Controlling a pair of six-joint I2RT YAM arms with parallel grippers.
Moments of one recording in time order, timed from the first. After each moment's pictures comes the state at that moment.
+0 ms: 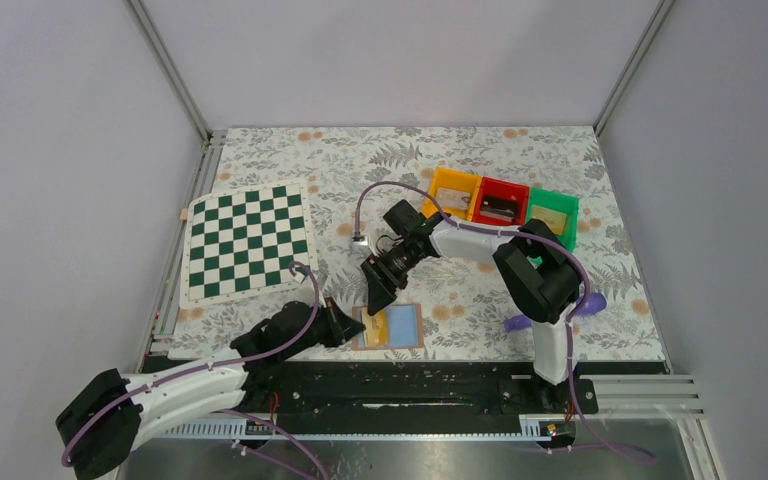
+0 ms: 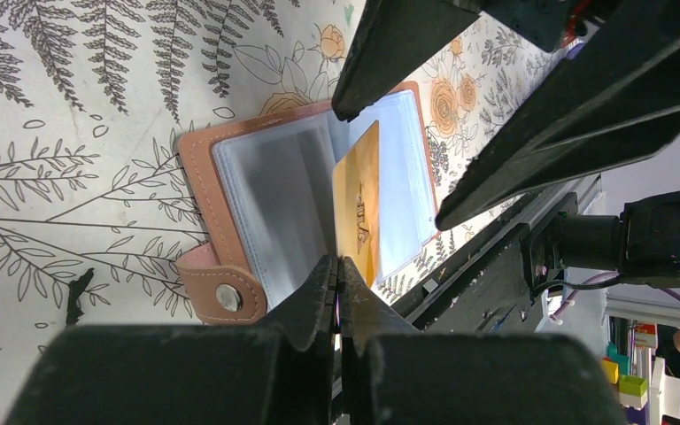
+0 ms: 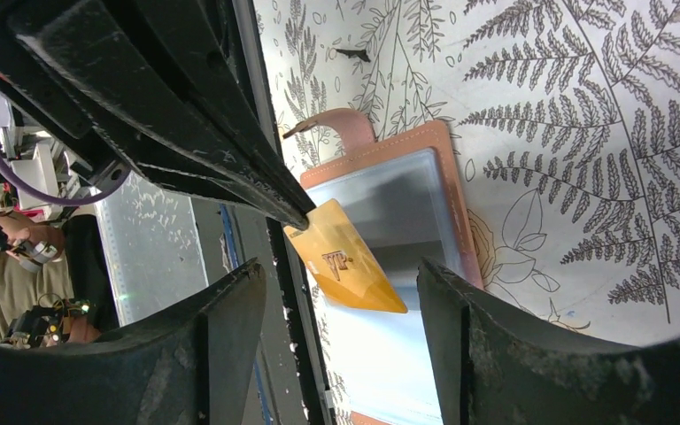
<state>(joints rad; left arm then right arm) -0.88 0.72 0.04 0.22 0.01 -0.95 0.76 1.97 1.28 -0.48 -0.93 -0.08</state>
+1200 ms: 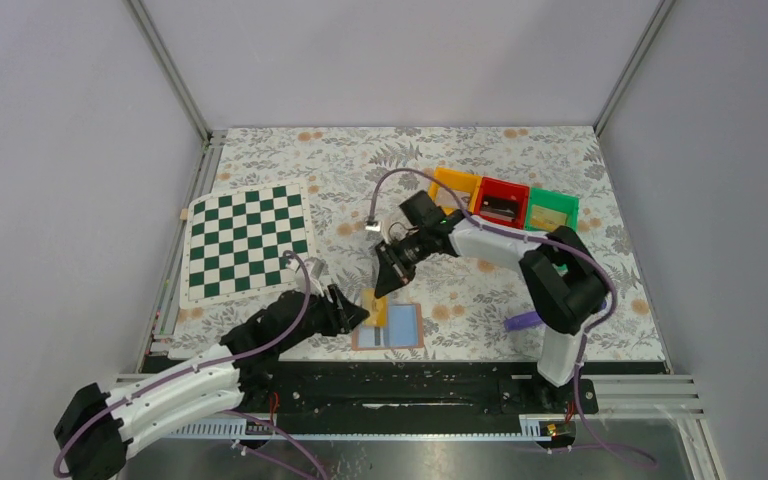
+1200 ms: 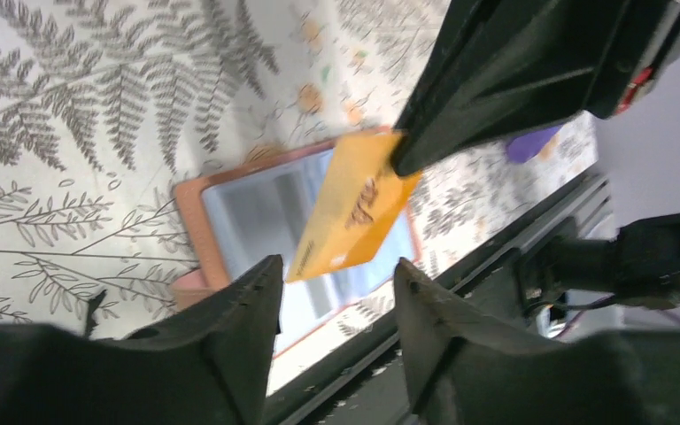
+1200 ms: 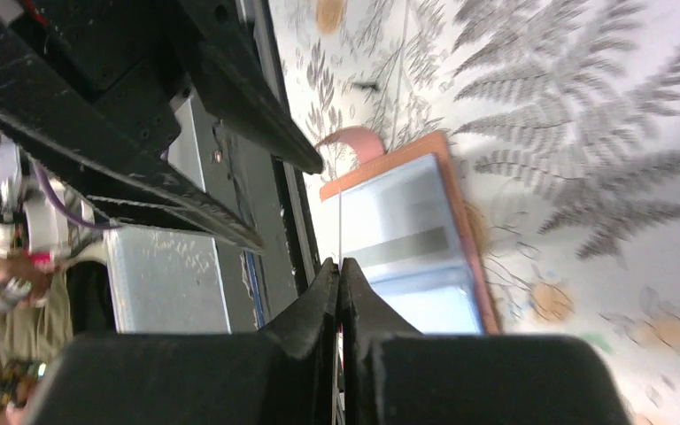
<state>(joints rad) -0.88 0.65 0.16 0.03 -0.05 -0.90 0.73 1.89 1.23 -0.43 -0.95 -0.04</state>
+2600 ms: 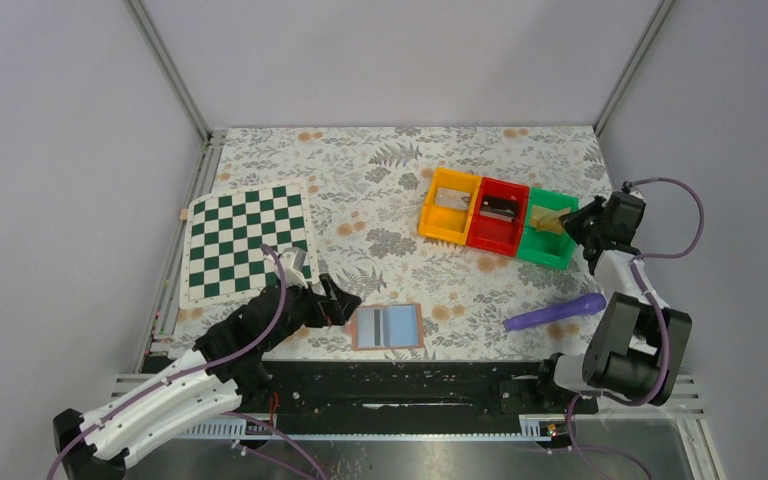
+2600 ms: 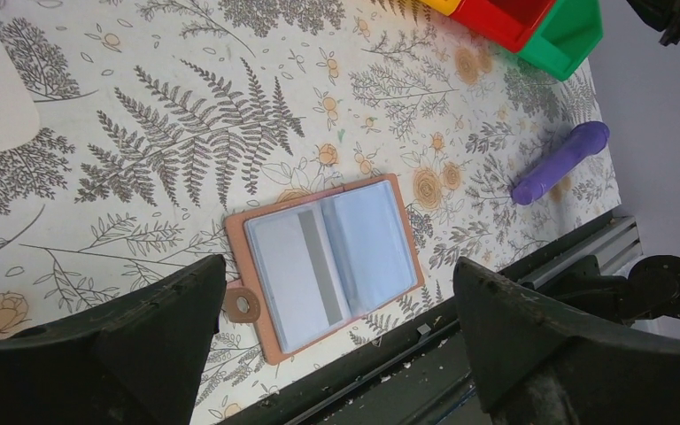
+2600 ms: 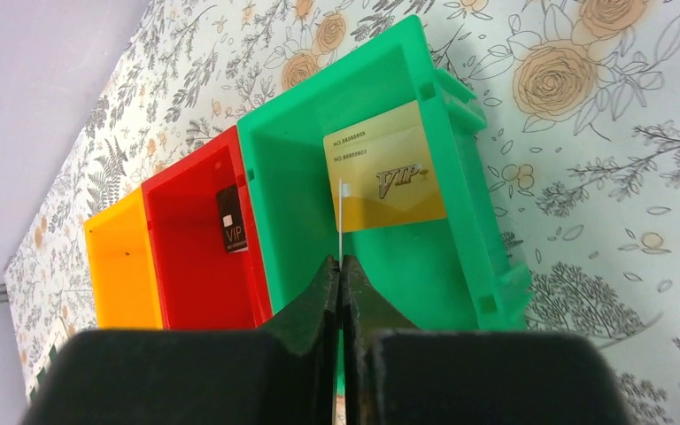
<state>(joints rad) -0.88 0.47 0.38 -0.34 -0.21 -0.79 -0.35 1.32 0.72 0.03 -0.22 0.60</state>
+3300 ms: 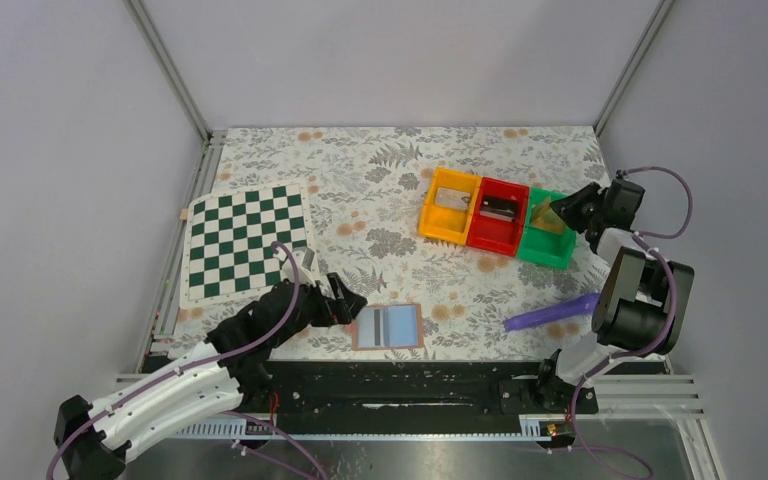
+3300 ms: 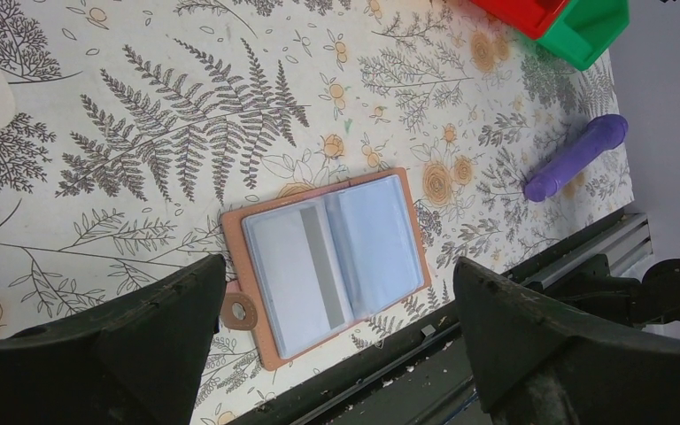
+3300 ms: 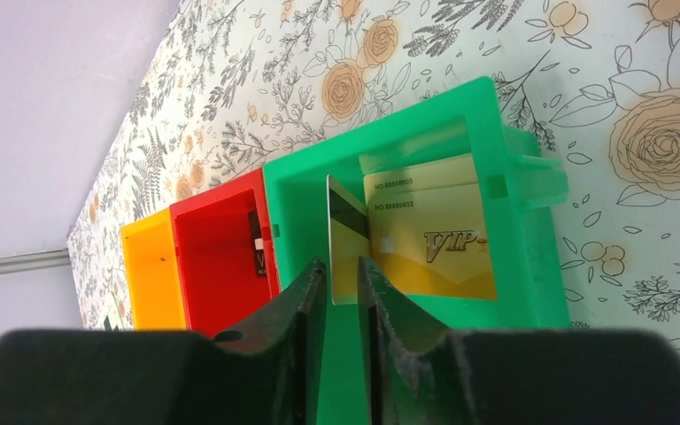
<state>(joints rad) -0.87 0.57 0.36 -0.27 -0.19 -0.82 -0.37 1.61 0.84 0.17 -0.41 0.65</state>
